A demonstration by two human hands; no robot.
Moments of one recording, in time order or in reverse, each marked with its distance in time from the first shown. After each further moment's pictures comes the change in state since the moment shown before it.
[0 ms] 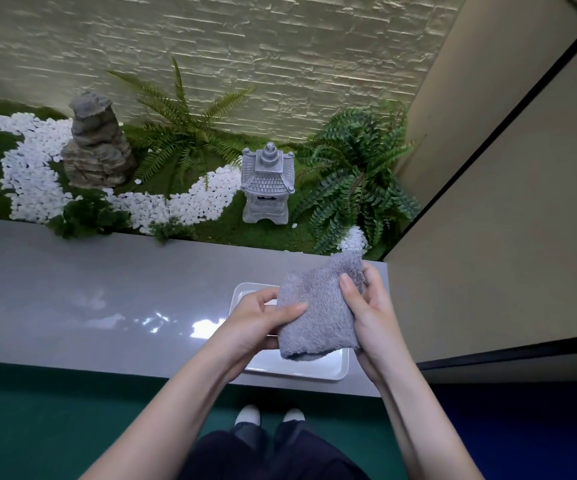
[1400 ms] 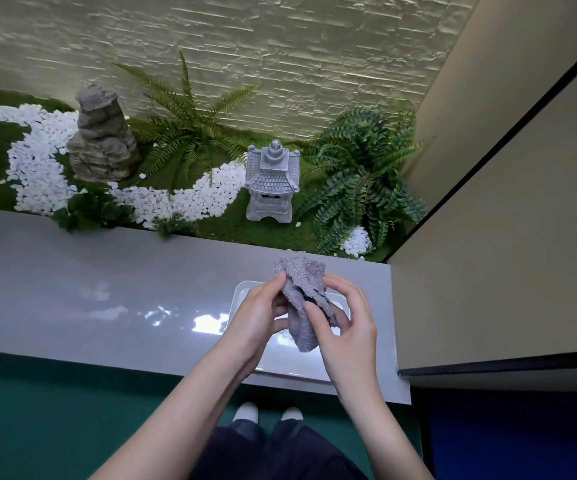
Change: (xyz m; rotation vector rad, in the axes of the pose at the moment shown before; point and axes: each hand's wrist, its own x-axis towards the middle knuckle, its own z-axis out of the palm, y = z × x) left_hand 0.015 0.004 0.015 -0.058 0.149 0.070; right_hand -0.013 0.033 0.016 -0.379 0.156 -0.256
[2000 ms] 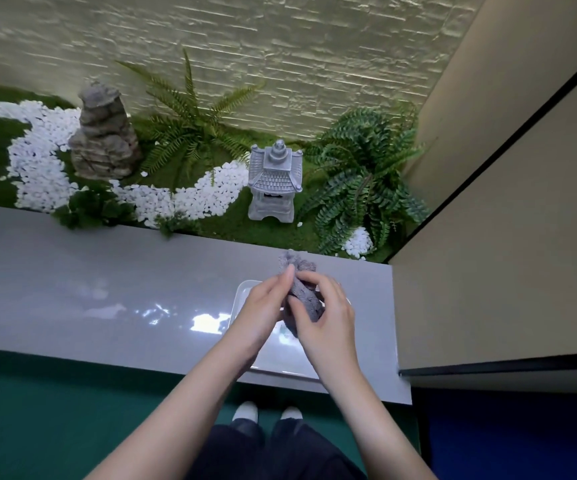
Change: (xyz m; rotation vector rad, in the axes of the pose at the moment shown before) left_hand 0.004 -0.002 -0.011 0.133 -0.022 0.148; right_hand 0.010 -0.006 0.028 -0.321 -0.098 -0.109
